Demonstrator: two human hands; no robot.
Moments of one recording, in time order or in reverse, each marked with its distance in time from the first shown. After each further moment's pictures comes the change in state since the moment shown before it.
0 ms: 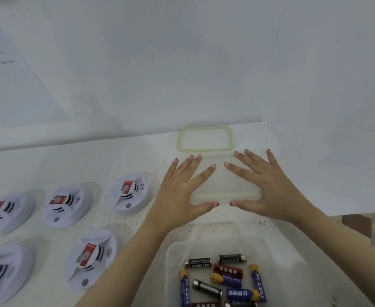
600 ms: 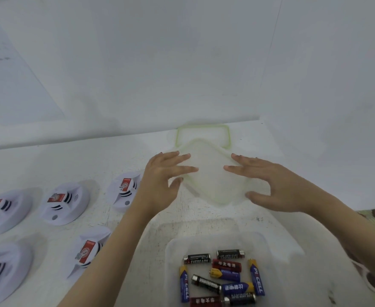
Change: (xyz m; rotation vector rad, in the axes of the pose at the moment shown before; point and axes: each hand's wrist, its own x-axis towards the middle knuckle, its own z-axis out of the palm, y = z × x) left_hand 0.003 -0.029 -0.024 -0.240 0.139 -0.098; right_hand 0.001 0.000 -0.033 0.256 -0.276 0.007
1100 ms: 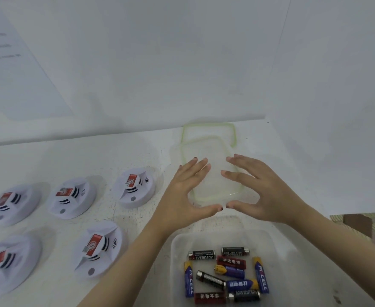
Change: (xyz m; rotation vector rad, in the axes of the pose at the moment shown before) left_hand -0.029 0.030 0.024 -0.233 -0.134 -0.104; right_hand 0.011 -0.004 0.044 -0.208 0.367 -0.239
